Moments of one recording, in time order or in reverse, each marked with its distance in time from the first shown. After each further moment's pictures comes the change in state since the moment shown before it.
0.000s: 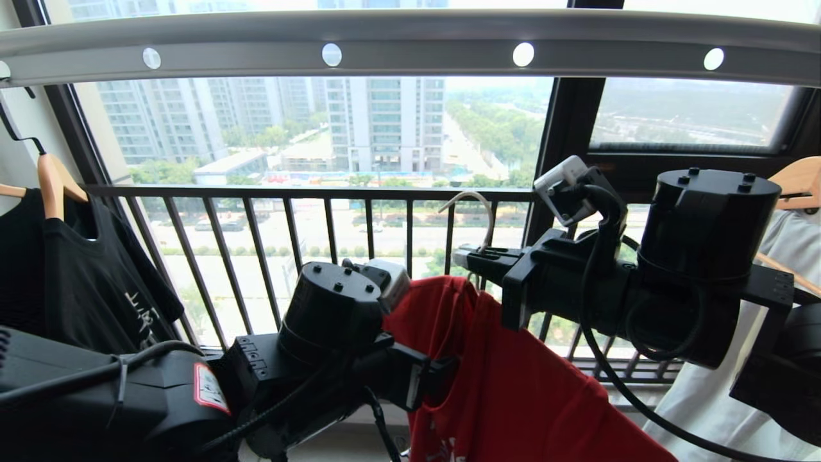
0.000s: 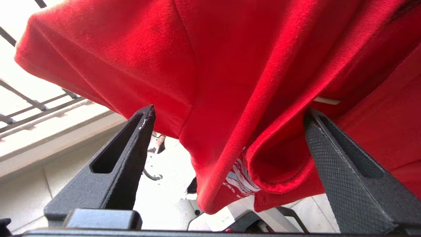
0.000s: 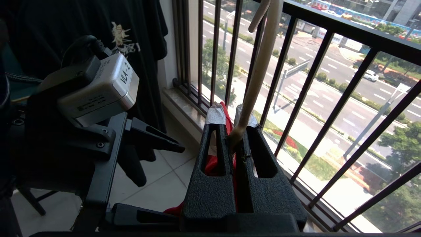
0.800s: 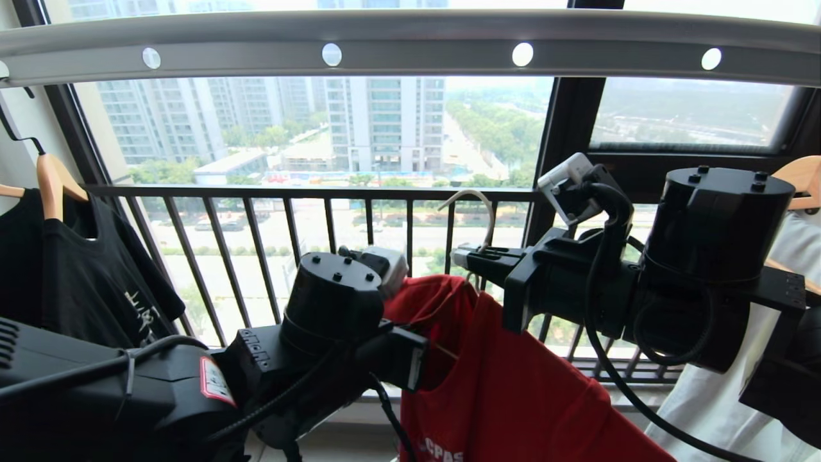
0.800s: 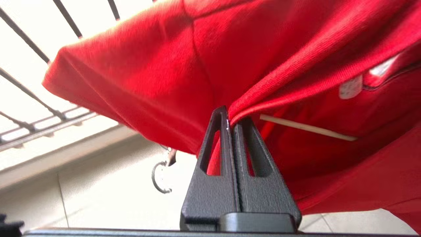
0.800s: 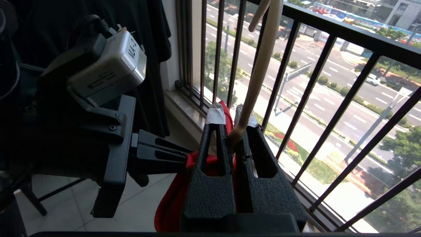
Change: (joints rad) left arm 0.005 0.001 -0.017 -0.053 0.062 0.020; right arm 0.012 -0.014 0.005 -0.001 -0.003 -0.002
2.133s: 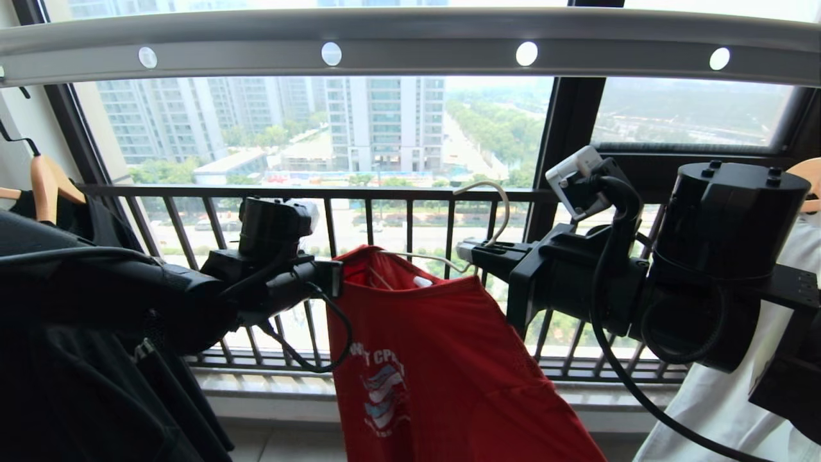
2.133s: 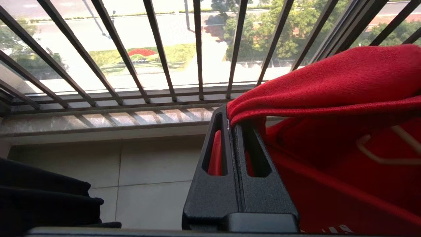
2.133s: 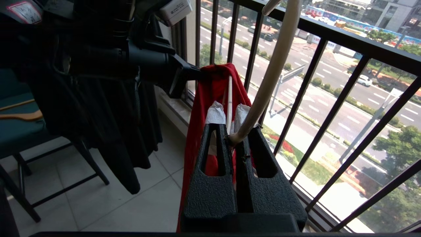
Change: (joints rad) left arm 0.416 0.156 -0.207 0.087 -0.011 0.035; right arm -0.001 -0.016 0.000 0.001 -0.026 -0.002
